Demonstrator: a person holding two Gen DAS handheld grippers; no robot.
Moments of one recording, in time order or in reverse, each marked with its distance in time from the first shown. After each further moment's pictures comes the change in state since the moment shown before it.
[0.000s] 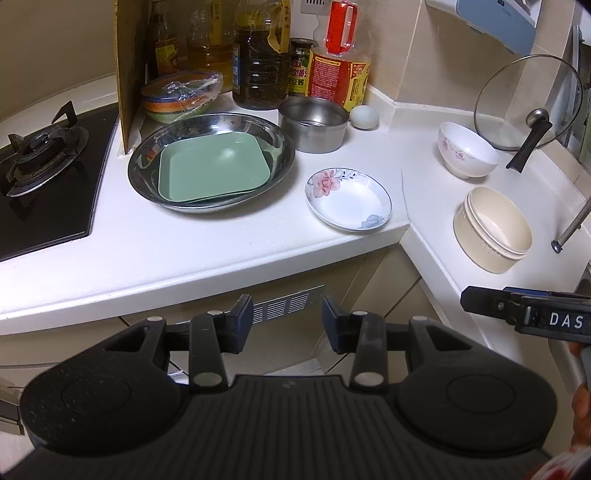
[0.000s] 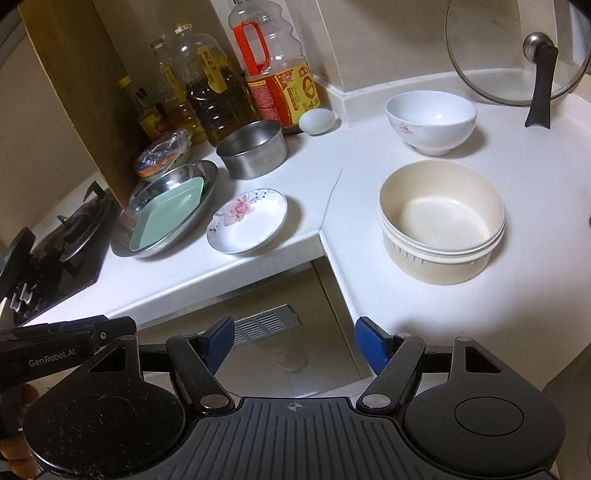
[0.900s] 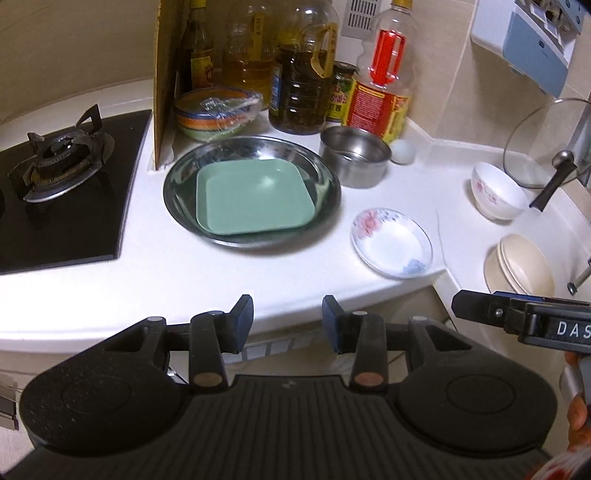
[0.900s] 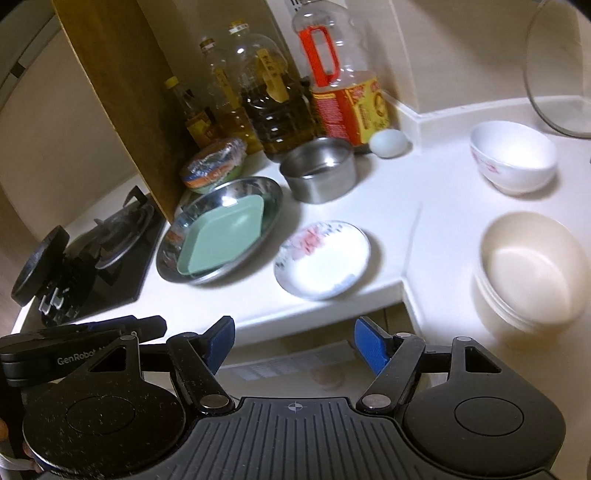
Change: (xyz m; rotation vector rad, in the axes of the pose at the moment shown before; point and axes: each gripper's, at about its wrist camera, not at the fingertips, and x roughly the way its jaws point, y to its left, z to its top) left arm 0.005 0.040 0.023 -0.073 -0.044 0.027; right arm 0.031 0.043 0.032 -0.053 -0.015 0.120
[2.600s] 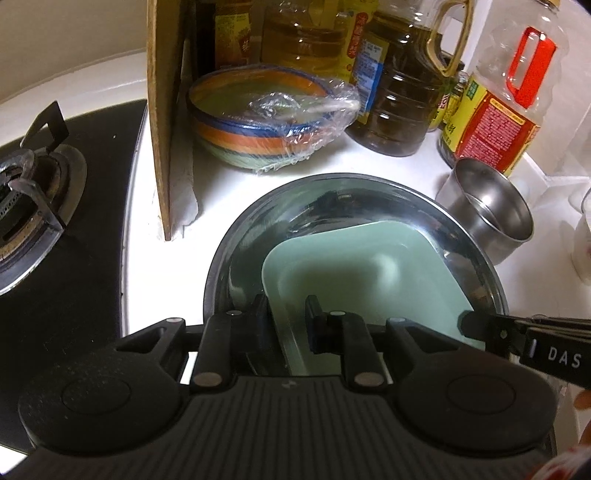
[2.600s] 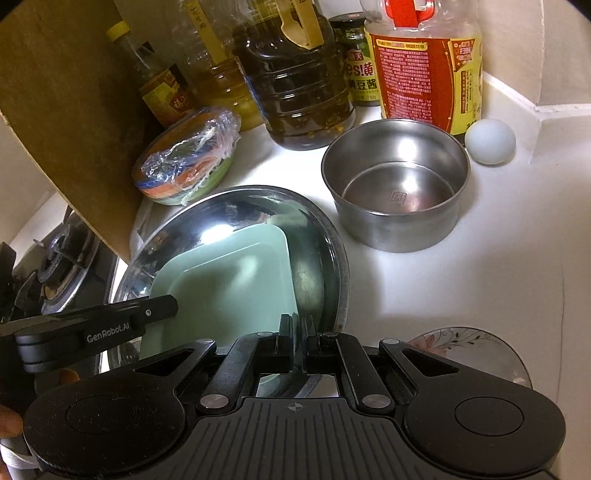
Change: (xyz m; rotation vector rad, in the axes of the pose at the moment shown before) left arm 0.174 0.110 0.122 0.004 0.098 -0.006; right arm 0.198 0.051 0.100 0.038 0.131 -0.078
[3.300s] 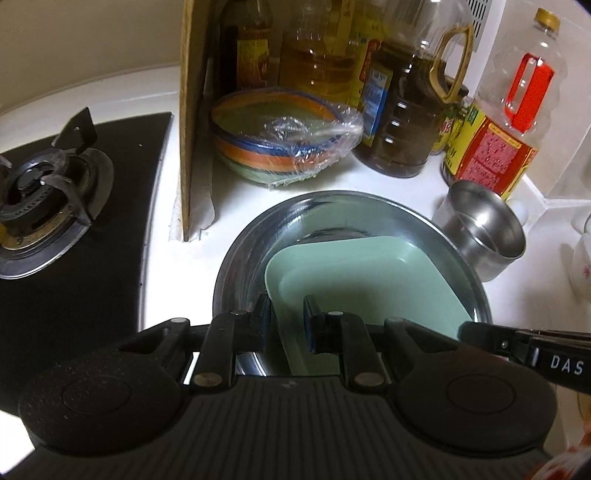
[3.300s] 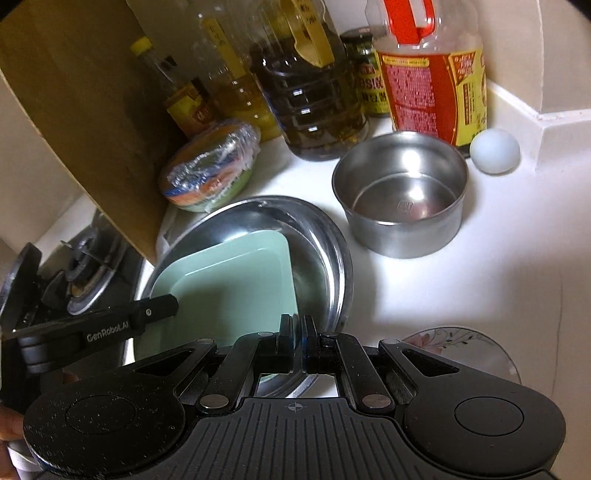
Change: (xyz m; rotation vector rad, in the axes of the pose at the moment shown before) left arm -0.023 -0.006 -0.005 -0.060 -0.050 0.043; right arm -0.019 -0.007 0.000 -0.015 -0.012 0.084
